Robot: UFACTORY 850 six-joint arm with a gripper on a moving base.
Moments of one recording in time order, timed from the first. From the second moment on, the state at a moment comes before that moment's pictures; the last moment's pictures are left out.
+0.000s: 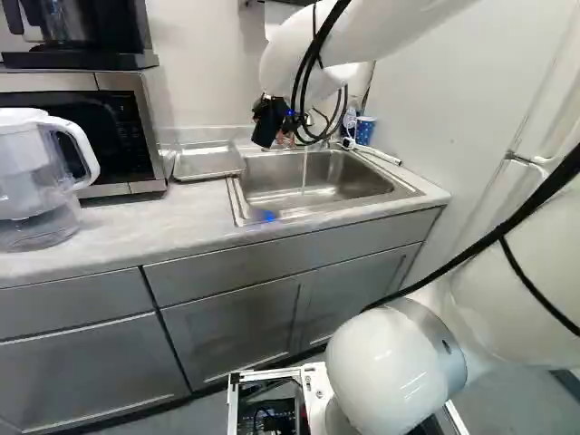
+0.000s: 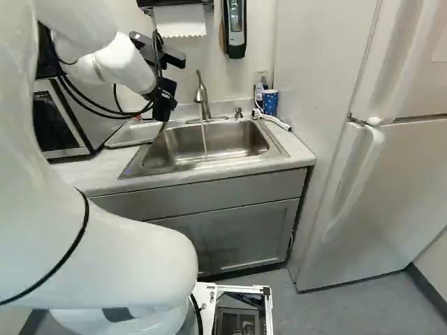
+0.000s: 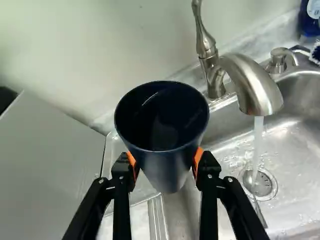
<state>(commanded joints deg) 15.7 15.1 -46.3 1.4 -0.7 31.3</state>
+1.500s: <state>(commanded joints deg) 15.7 15.1 -46.3 1.4 -0.7 76.5</state>
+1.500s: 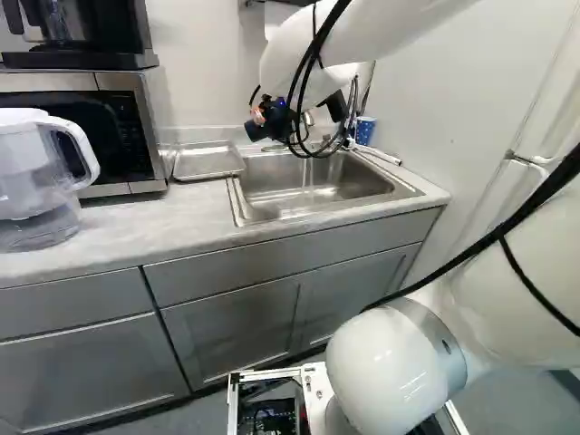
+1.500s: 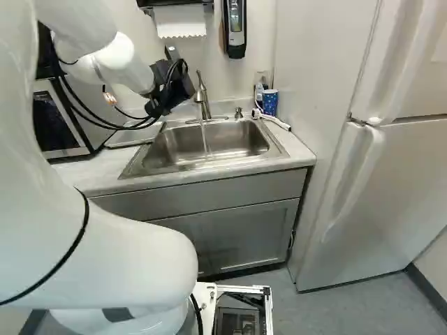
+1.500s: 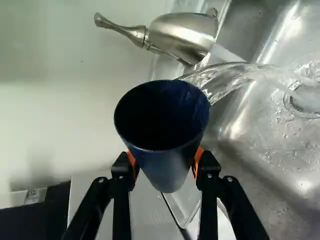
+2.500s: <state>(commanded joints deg) 15.7 15.1 -46.3 1.4 -0.7 106.6</state>
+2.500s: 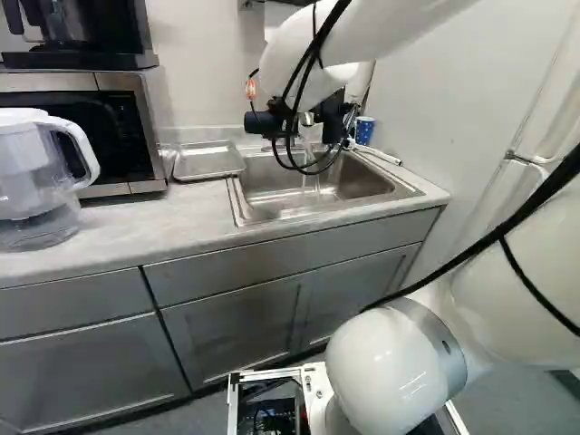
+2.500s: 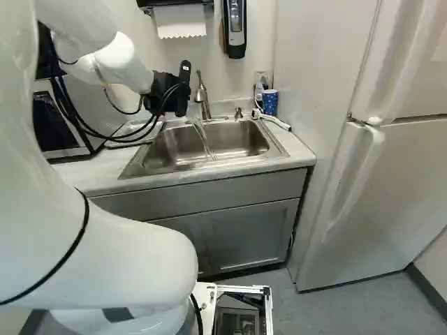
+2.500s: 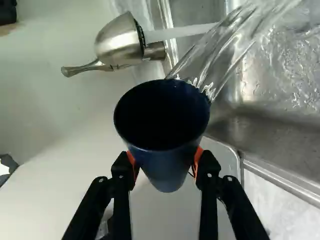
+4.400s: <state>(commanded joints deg) 15.7 15.1 -46.3 1.4 -0.7 106.0</state>
